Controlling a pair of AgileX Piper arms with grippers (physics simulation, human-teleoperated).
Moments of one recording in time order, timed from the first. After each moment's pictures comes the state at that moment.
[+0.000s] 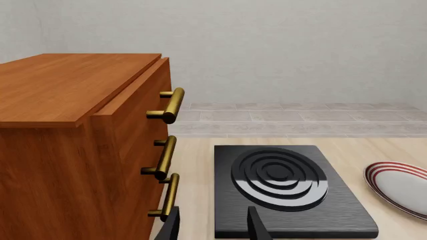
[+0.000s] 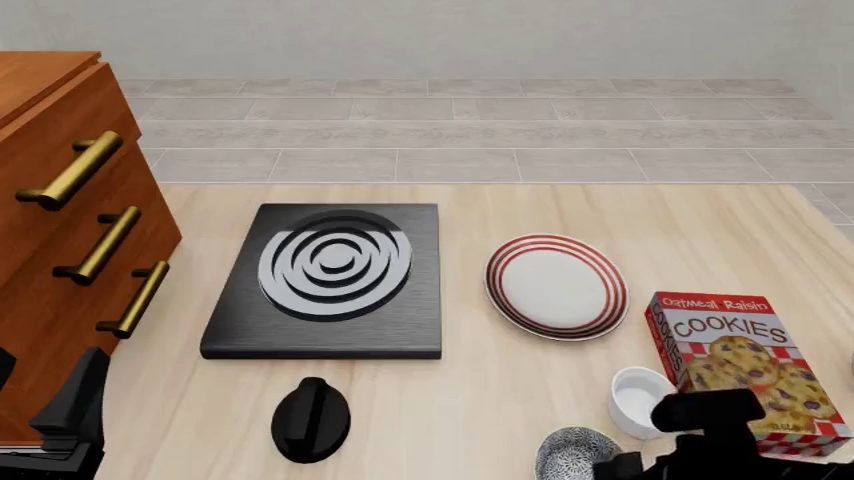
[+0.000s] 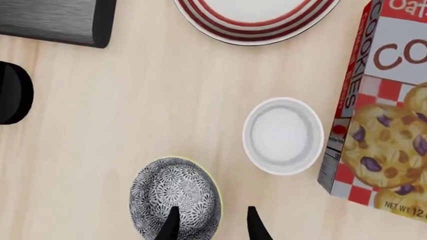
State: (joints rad) left arm 0.00 0.01 0.00 0.00 0.00; right arm 0.51 0.90 -0.21 0.41 0.38
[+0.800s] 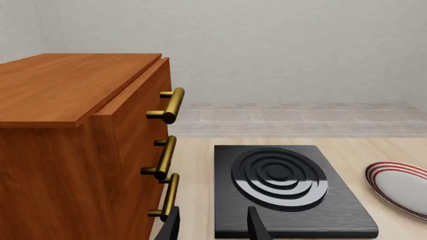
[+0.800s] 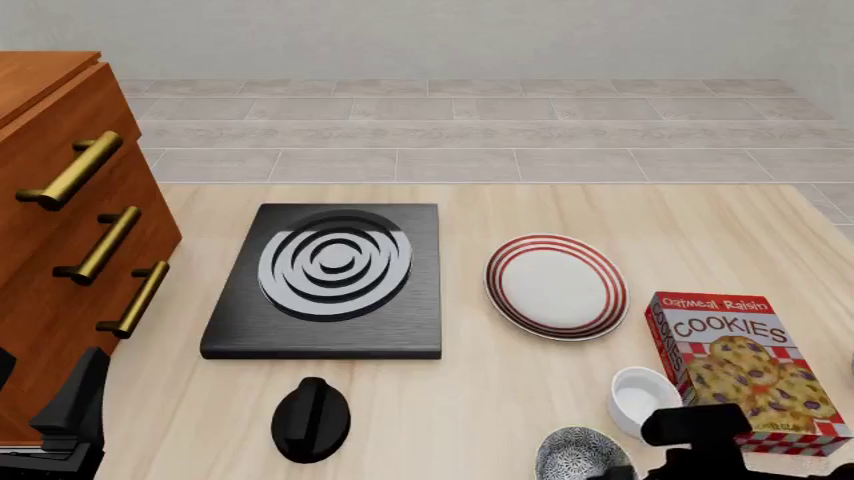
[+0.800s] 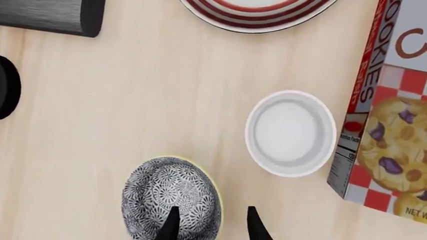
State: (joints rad) left arm 0.00 0.01 0.00 0.00 0.00; right arm 0.53 0.98 -0.15 0.29 0.40
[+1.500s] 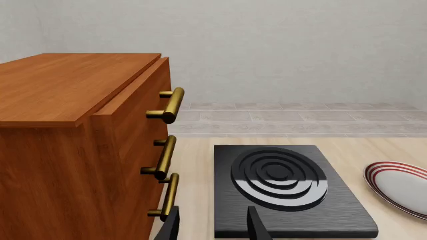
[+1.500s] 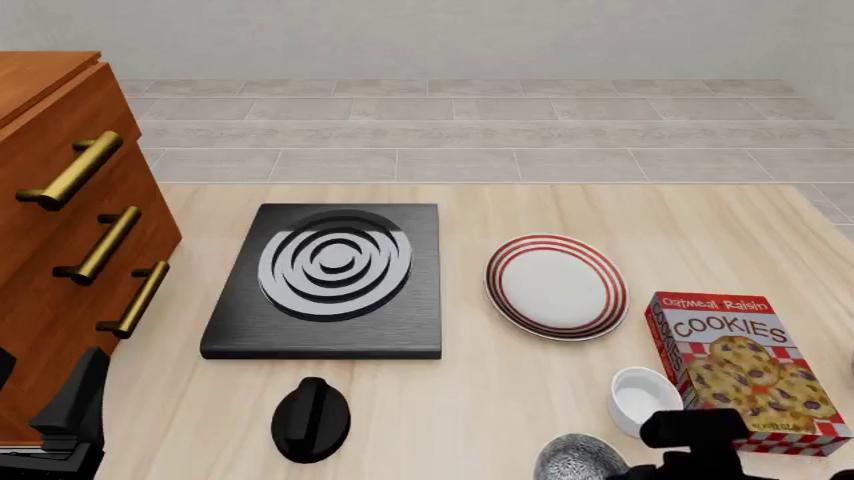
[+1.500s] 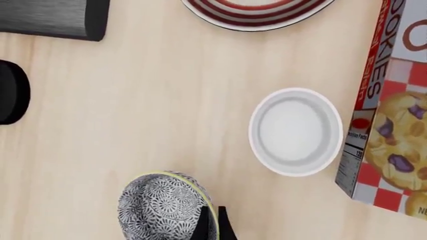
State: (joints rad) left arm 0.00 0.01 0.00 0.00 0.00; right arm 0.55 0.99 -0.13 0.24 0.43
